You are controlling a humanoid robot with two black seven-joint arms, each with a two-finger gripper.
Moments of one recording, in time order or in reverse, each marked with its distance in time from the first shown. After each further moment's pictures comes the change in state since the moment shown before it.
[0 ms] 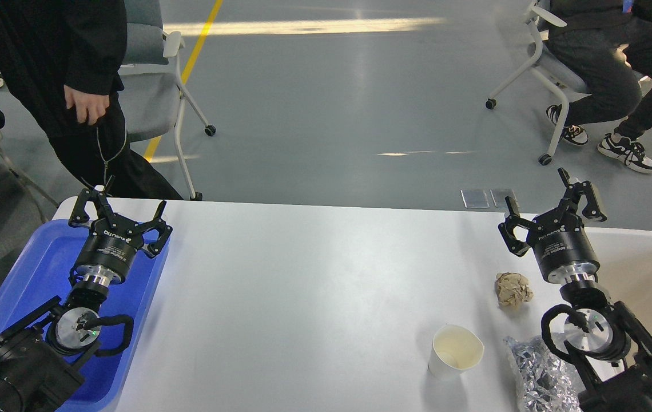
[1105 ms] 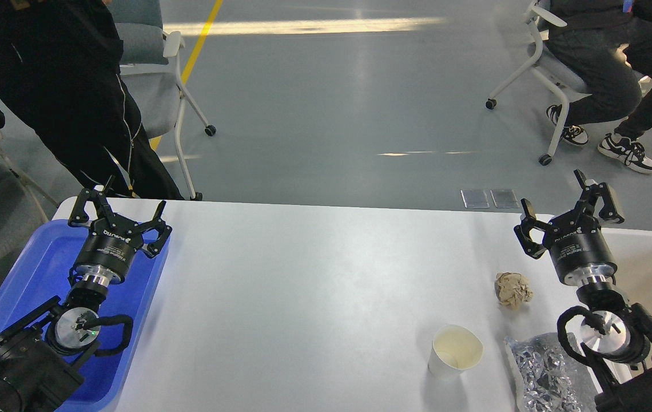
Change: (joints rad) left arm 0.000 0.002 -0.001 0.000 0.004 0.000 0.001; right arm -0.014 -0.050 0.004 -0.005 0.010 0.000 0.000
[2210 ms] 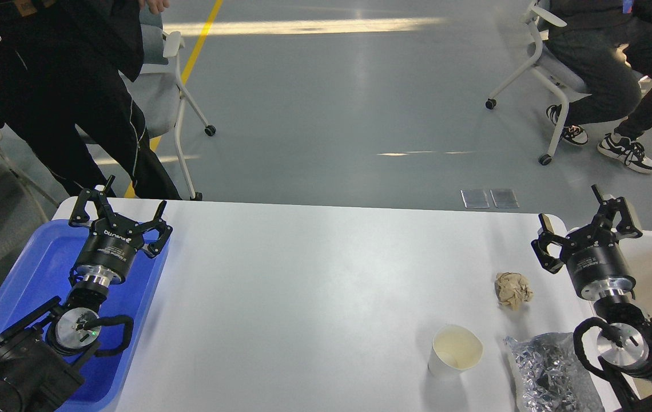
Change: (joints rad) left arm 0.000 -0.001 0.000 0.000 0.001 -0.001 0.000; right arm -0.061 -0.087 -0.025 0.072 0.005 -0.056 -0.057
